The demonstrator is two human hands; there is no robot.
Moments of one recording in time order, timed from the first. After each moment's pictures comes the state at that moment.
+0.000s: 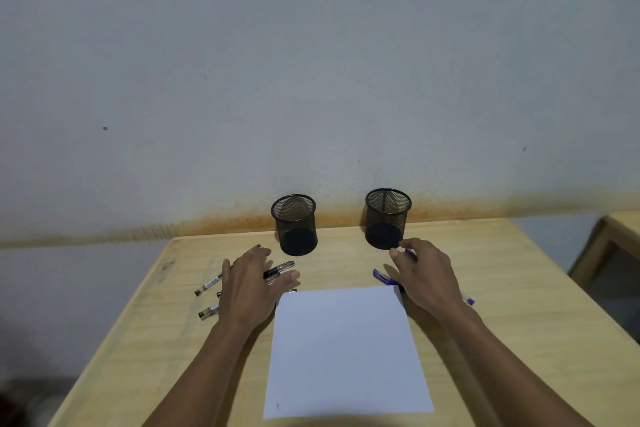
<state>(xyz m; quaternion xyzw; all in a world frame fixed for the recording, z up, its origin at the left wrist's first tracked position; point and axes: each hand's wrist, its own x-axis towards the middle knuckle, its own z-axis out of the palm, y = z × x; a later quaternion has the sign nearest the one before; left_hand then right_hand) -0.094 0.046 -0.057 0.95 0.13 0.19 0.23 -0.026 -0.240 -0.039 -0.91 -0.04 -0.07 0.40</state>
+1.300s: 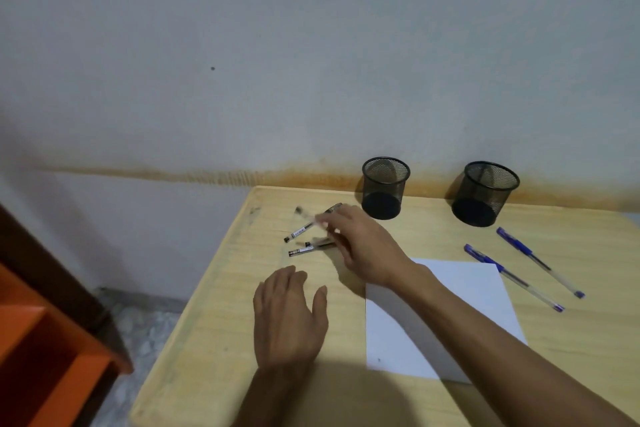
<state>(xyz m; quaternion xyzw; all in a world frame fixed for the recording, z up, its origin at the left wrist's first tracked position) -0.220 0.071 -0.099 0.93 0.23 0.24 0.19 -0.079 -0.035 -0.037 -0.82 -0.48 -0.11 0.29</state>
